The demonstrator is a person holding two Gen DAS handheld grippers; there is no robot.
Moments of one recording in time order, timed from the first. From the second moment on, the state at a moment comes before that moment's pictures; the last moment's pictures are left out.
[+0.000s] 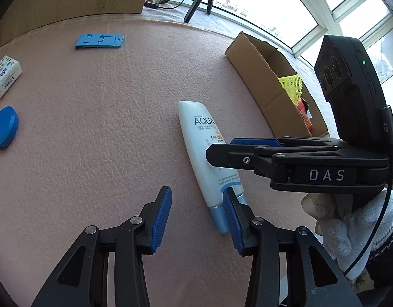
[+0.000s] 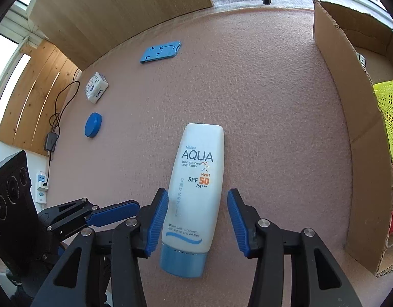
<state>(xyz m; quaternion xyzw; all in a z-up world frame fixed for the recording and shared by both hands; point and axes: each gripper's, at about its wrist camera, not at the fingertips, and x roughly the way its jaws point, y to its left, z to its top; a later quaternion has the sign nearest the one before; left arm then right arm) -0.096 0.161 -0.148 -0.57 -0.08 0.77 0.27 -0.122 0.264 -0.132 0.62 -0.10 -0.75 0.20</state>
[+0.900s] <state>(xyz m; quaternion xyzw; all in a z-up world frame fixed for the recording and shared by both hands) -0.097 0.215 -0.145 -0.58 -0.07 0.75 0.31 -0.116 0.282 -0.135 0.63 -0.15 -0.73 0.21</state>
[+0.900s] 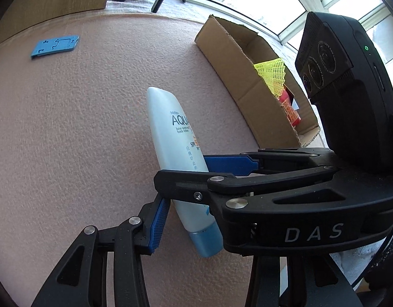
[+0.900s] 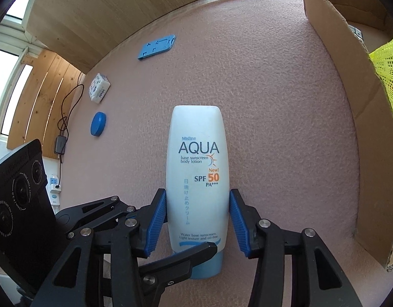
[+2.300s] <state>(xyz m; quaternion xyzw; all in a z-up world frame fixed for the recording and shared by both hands) -0.221 0.483 -0.067 -0.50 -0.03 0.78 0.36 -0.210 0.501 -0.047 0.52 -0.17 -0.83 0.10</state>
